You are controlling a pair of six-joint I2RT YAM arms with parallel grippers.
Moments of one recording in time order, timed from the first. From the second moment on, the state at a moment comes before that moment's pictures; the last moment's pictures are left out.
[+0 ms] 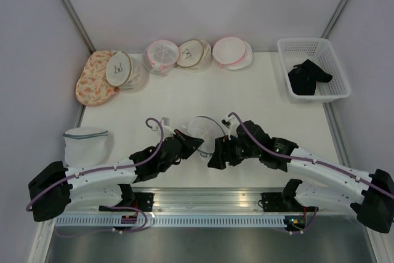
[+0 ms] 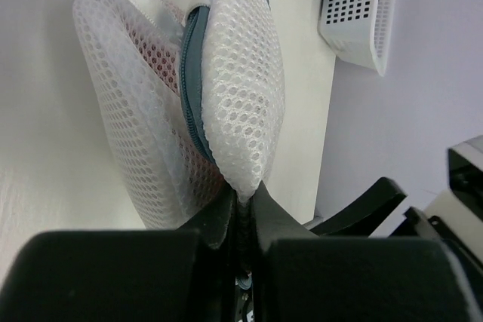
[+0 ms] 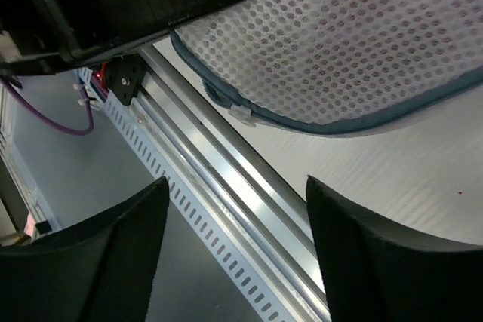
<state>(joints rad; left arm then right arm) -1.07 1.05 0.43 0.17 -0.44 -1.42 0.90 0.99 0.67 -0.35 -0.28 0.64</state>
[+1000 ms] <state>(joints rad) -1.10 1.01 0.44 0.10 -0.50 -1.49 0.96 1.19 0.68 -0.15 -0.14 0.81</state>
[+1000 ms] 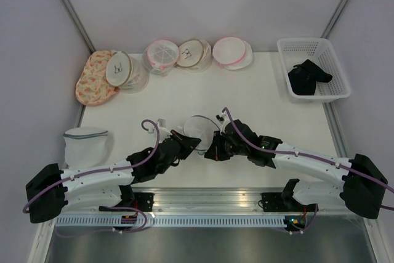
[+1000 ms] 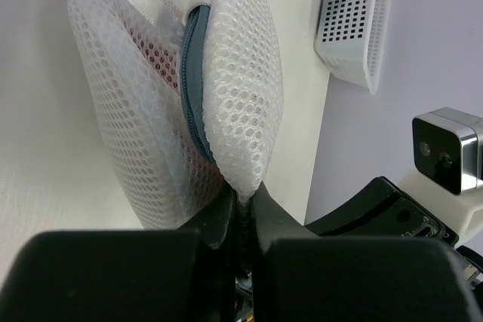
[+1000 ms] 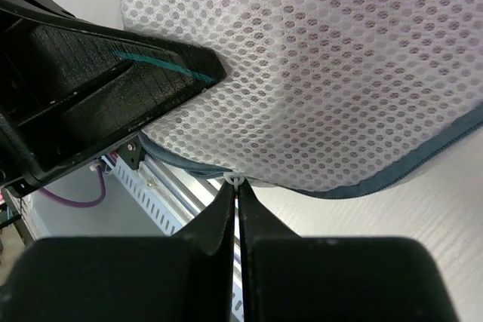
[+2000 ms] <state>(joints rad) -1.07 0.72 0.38 0.03 -0.10 -0.98 0.97 1.23 0.84 -0.61 0.27 0.60</state>
